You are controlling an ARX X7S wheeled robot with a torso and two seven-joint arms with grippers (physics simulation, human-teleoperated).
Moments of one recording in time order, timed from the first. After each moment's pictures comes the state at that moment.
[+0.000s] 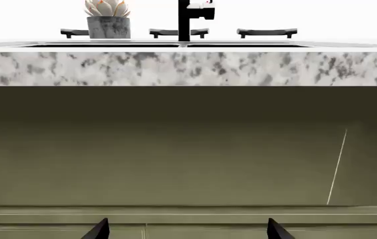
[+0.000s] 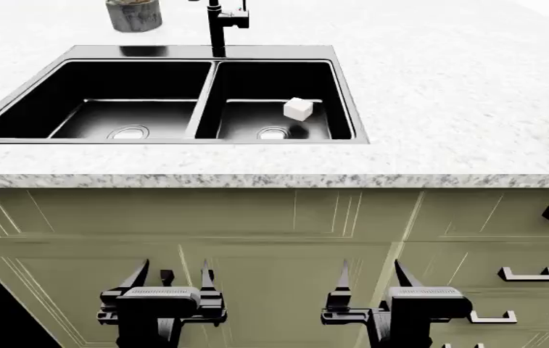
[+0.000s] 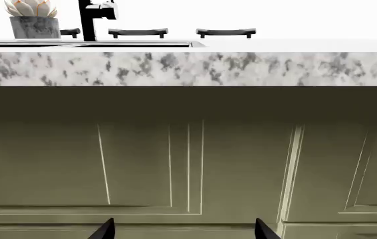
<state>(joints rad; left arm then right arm) 0.00 0.00 0.00 0.00 0.00 0.00 0.00 0.00 0.00 0.00 0.00 0.00 0.00 0.00</state>
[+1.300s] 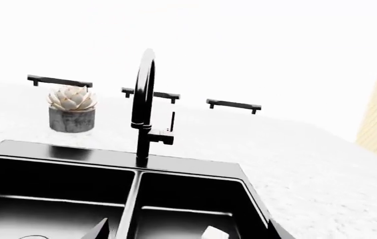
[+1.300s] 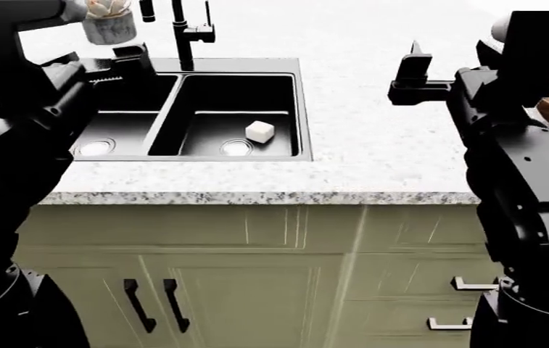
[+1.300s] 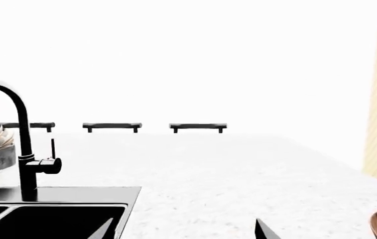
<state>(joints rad) -1.04 -0.22 -0.18 0.31 -0.47 -1.30 -0.11 0.96 0.27 0.01 -0.13 0.27 0.86 0.04</state>
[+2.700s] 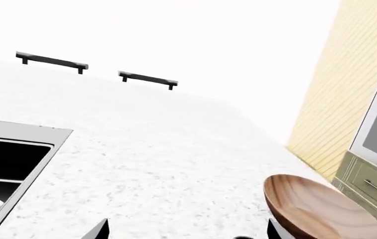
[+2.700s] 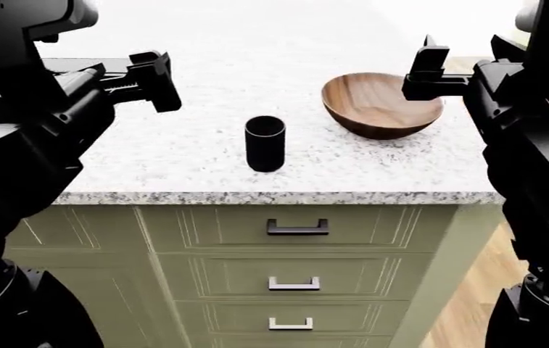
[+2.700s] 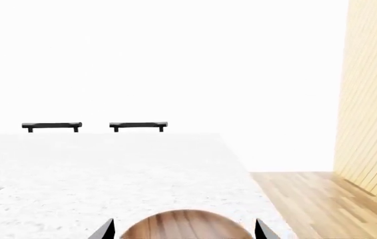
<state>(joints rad) -1.06 -0.17 -0.25 0.35 -0.62 -1.45 -0.17 0.98 0.31 0.04 -0.18 0.34 0.96 0.04</state>
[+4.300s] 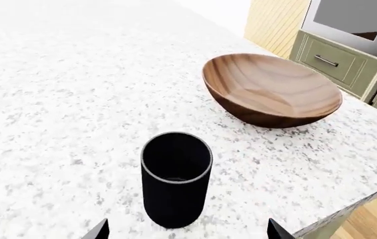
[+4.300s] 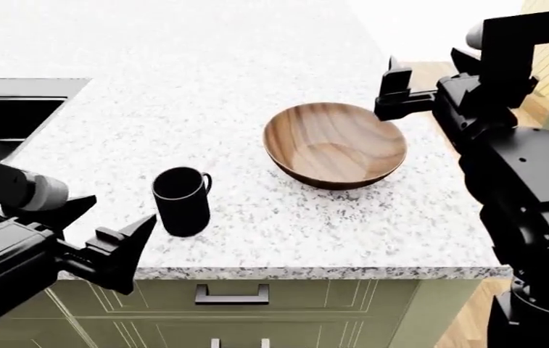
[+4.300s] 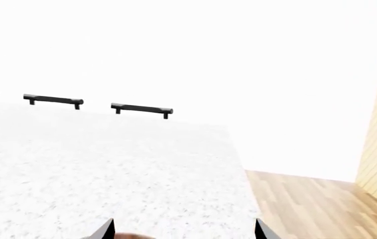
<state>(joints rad) -0.60 -0.73 -0.40 0.53 -1.76 -1.52 -0.53 0.97 0.33 -0.08 -0.14 0.35 0.91 -0.01</state>
